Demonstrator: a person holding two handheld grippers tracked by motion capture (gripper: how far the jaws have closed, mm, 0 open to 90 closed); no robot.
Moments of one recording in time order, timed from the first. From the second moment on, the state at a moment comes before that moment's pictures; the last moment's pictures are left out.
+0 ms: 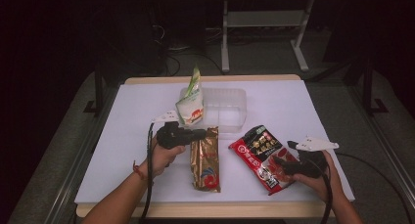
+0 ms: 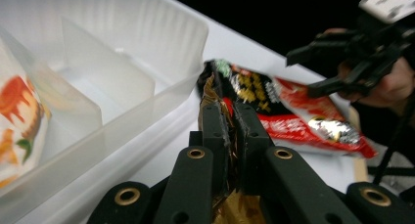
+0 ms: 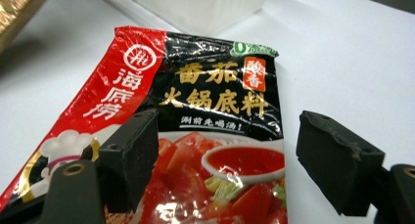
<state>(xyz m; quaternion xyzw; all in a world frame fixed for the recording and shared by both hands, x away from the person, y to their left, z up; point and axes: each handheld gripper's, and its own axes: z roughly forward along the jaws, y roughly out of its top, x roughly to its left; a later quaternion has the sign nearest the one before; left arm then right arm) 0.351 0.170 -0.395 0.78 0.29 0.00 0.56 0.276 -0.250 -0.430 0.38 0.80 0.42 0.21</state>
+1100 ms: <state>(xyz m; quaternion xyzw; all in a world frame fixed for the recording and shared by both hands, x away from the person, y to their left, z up) 0.331 0.192 -0.332 0.70 0.28 0.06 0.66 0.278 -0.251 -0.428 0.38 0.79 0.43 0.21</state>
